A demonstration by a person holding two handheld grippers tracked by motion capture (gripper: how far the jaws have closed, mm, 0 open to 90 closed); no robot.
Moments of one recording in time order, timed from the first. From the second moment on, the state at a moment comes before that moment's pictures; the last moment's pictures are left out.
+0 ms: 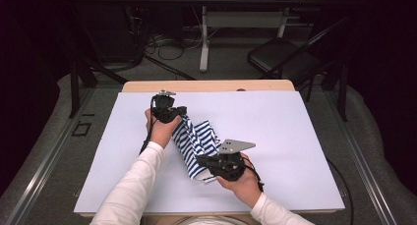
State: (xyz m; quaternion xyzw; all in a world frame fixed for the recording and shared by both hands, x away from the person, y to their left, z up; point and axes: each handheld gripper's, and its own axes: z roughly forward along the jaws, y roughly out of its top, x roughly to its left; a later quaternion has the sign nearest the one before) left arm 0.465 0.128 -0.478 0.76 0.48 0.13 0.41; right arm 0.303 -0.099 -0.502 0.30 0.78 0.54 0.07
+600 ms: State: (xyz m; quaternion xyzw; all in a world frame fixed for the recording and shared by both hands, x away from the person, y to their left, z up) left arm 0.477 0.106 -0.490 0.77 0.48 0.11 0.40; right arm 0.307 -0.109 -0.509 0.31 0.78 0.54 0.06
